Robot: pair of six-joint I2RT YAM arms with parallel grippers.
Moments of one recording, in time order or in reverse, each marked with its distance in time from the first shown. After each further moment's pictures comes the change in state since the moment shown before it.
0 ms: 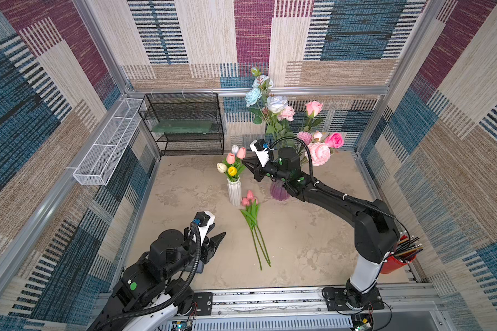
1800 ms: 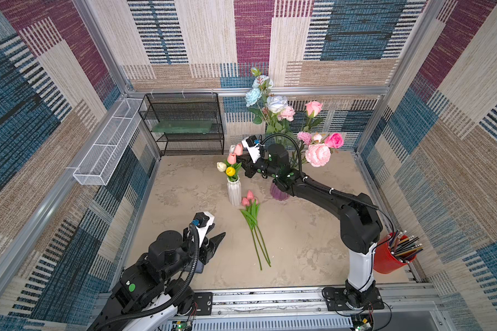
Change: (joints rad) left arm -0.005 -0.014 -0.001 0.000 0.000 0.003; right arm 0.026 0.126 0.167 -0.044 0.006 0.072
